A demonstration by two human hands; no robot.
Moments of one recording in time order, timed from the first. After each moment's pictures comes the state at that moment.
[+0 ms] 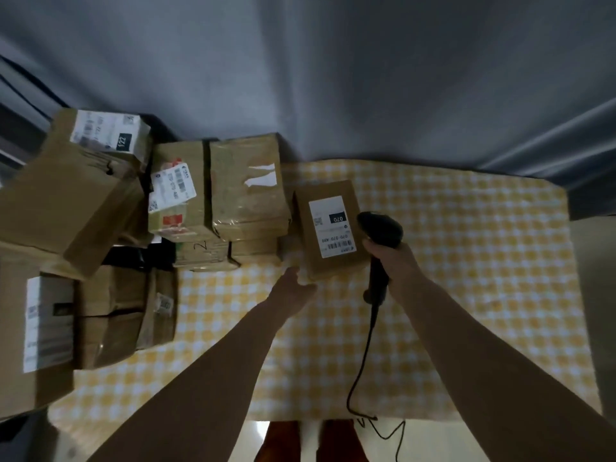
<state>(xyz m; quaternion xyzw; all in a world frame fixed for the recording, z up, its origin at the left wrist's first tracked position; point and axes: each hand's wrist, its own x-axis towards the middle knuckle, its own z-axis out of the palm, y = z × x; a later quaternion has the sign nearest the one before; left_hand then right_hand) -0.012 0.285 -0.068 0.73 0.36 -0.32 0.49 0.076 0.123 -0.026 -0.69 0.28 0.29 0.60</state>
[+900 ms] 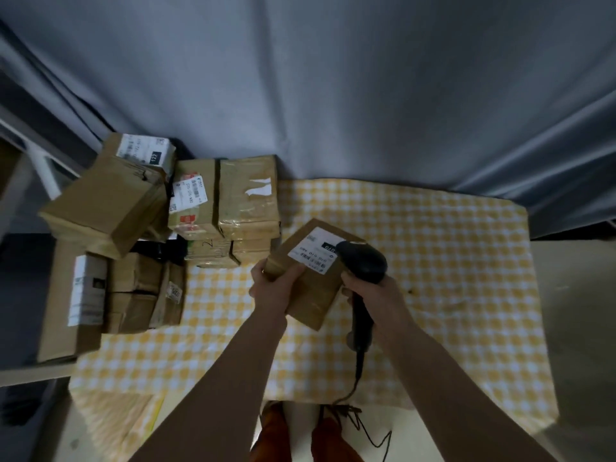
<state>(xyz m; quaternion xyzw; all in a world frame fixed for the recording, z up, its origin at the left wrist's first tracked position) -0.064 0.239 0.012 0.48 0.52 -0.01 0.71 -0.021 0.082 0.076 -0.67 0.20 0.31 0.65</state>
